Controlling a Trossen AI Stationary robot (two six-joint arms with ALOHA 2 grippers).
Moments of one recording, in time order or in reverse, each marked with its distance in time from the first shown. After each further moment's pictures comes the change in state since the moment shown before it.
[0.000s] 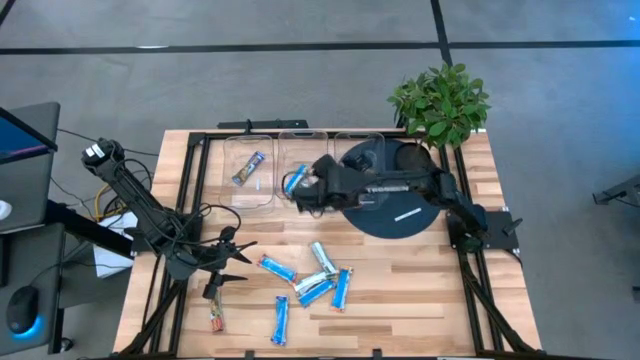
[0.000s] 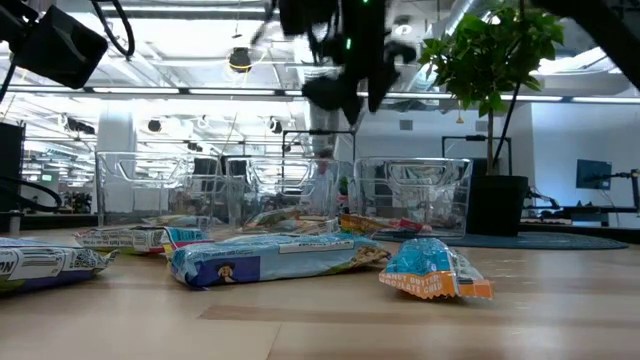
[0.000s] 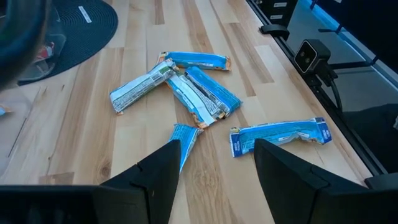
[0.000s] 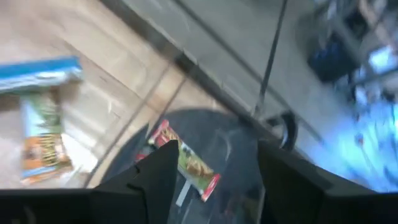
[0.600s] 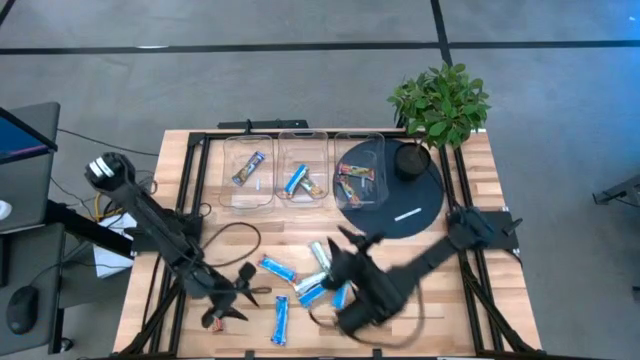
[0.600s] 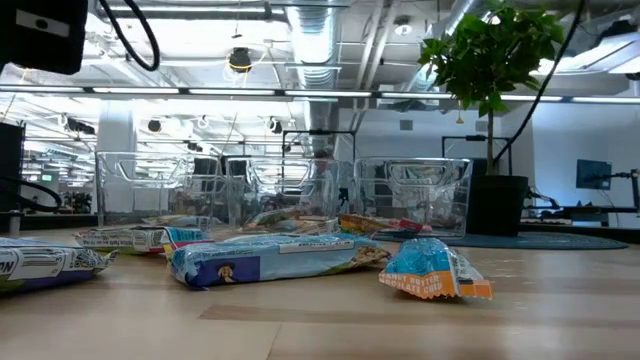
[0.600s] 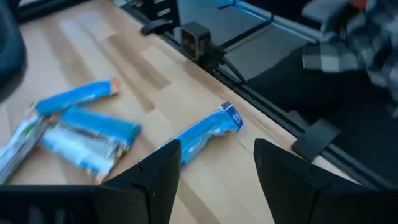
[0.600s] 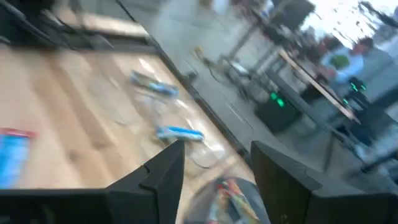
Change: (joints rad) left arm 0.001 0.390 0.009 0.475 0.352 0.421; right arm 0.591 -0.079 -0.002 0.001 0.356 0.100
